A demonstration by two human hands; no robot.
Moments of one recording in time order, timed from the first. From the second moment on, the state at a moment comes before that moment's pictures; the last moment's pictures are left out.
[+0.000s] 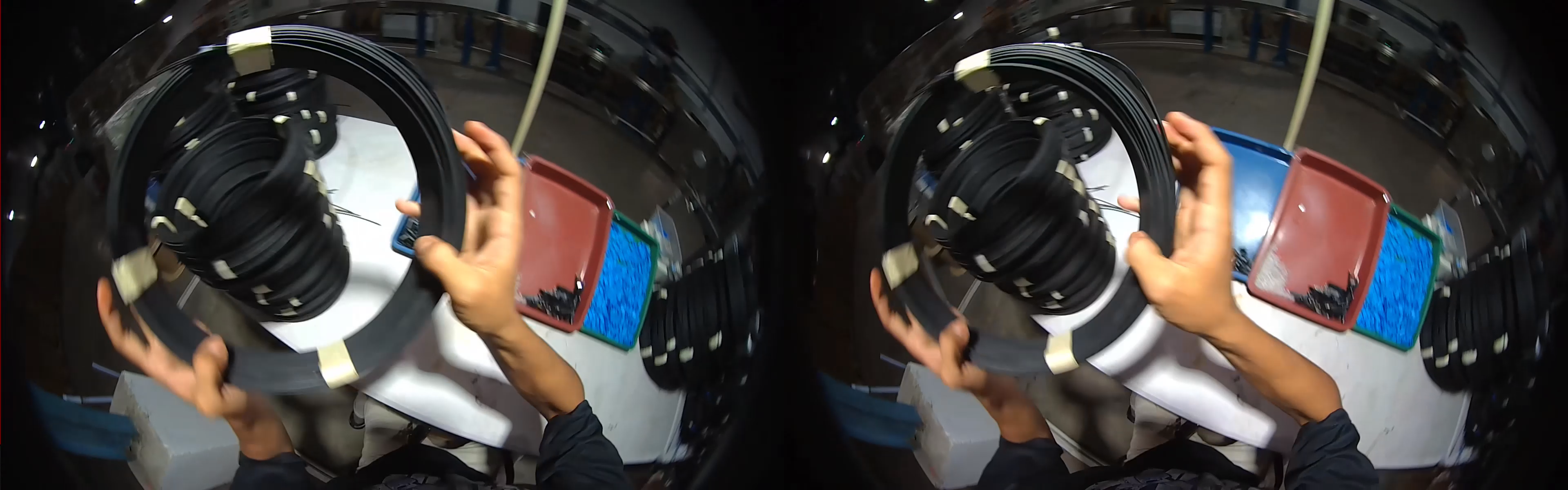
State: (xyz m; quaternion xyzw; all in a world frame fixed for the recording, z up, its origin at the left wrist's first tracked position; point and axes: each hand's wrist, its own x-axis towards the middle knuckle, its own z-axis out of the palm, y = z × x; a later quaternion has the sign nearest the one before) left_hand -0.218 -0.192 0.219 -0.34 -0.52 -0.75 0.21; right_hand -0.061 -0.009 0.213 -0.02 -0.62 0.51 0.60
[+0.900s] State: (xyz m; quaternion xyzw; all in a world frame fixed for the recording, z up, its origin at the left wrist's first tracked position) left_hand -0.068 -0.229 -0.036 -0.59 -0.63 -0.46 -0.23; right_hand 0.213 -0.196 -0.027 -0.53 -0.36 0.49 0.60
